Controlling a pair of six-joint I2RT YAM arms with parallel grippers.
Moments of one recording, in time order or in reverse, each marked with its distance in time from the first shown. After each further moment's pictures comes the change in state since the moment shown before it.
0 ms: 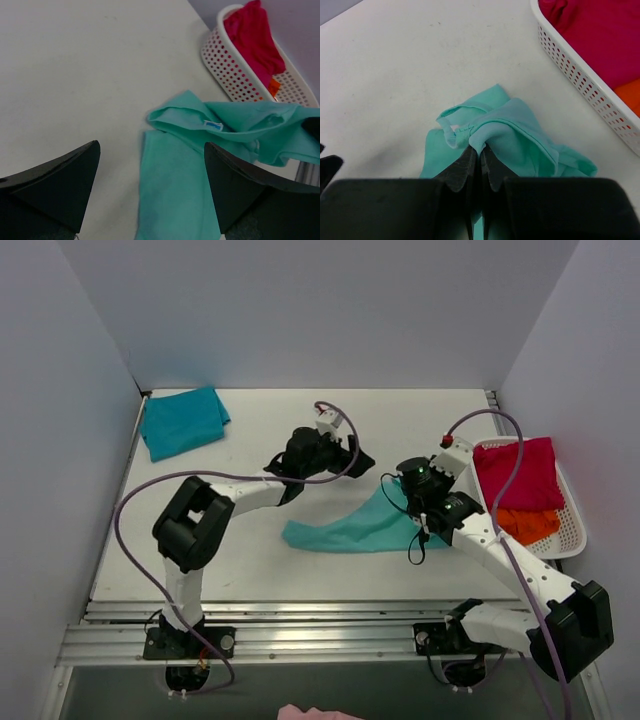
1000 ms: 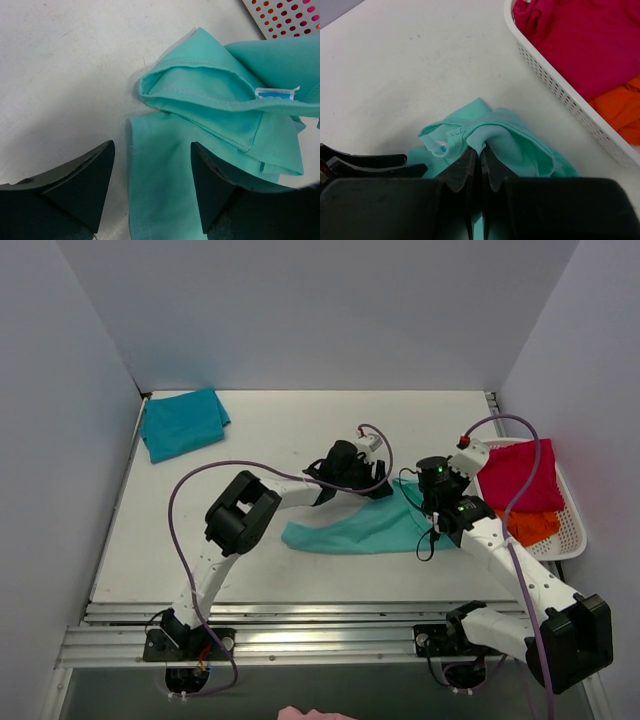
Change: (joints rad) left arm -0.115 0.419 0.391 -0.208 0.138 0.058; right arm -0.146 -0.040 -0.057 0.080 -0.070 -0.083
